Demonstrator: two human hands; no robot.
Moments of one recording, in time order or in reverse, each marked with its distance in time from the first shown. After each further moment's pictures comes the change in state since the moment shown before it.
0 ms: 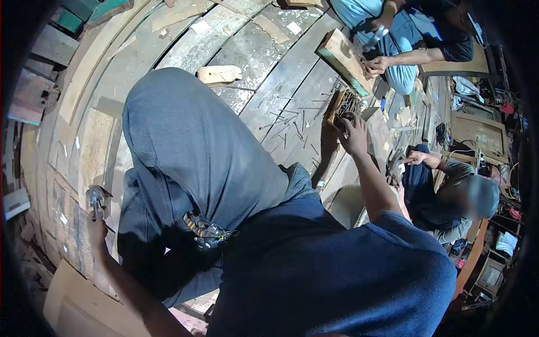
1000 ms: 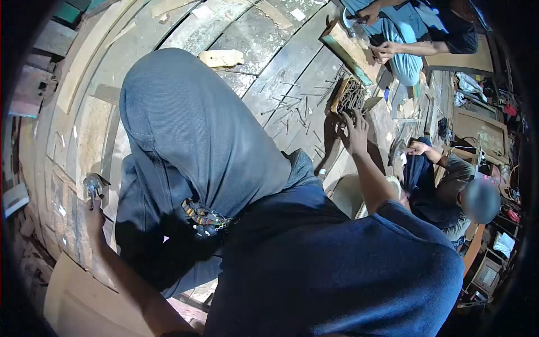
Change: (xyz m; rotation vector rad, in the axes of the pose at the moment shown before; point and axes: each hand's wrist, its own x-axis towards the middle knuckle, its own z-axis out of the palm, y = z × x) left_hand -0.009 0.017 0.001 -0.011 -0.007 0.017; right_hand -0.037 -0.004 0.013 -0.051 -0.043 0.004
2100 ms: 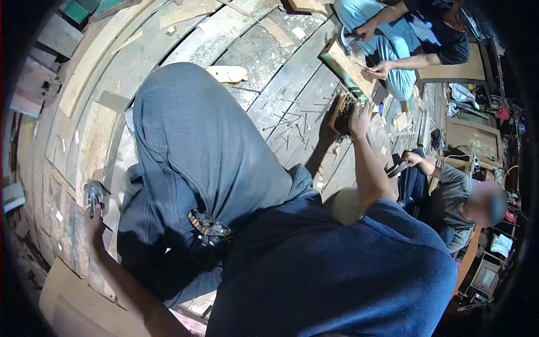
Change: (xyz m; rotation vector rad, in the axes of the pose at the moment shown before) left_hand 0.033 -0.049 -0.005 0.038 0.037 0.079; right_hand 0.095 0.044 0.033 0.371 0.394 0.467
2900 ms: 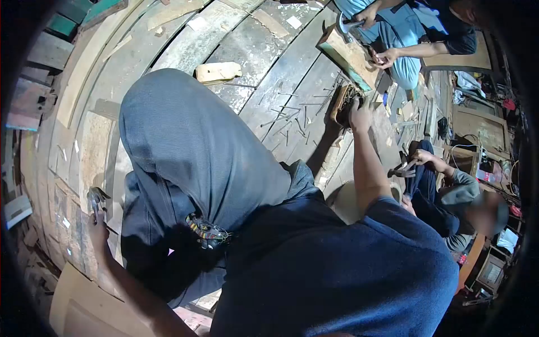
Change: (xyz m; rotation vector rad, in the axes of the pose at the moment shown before) left_hand -0.025 0.046 0.004 -0.022 0.093 -0.114; right_hand -0.009 -0.008 0.002 -0.283 -0.030 0.183
